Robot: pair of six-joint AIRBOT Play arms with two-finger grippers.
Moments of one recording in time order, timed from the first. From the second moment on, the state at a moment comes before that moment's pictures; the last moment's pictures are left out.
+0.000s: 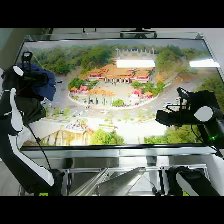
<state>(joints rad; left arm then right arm) 0.26 -2.04 1.90 1.35 -0.89 -1.11 0.03 -0.89 0.72 -1.11 1.12 1.66</state>
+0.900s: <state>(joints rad) -0.12 -1.56 2.01 0.74 -1.15 -1.19 0.03 -0.89 0.72 -1.11 1.12 1.66</state>
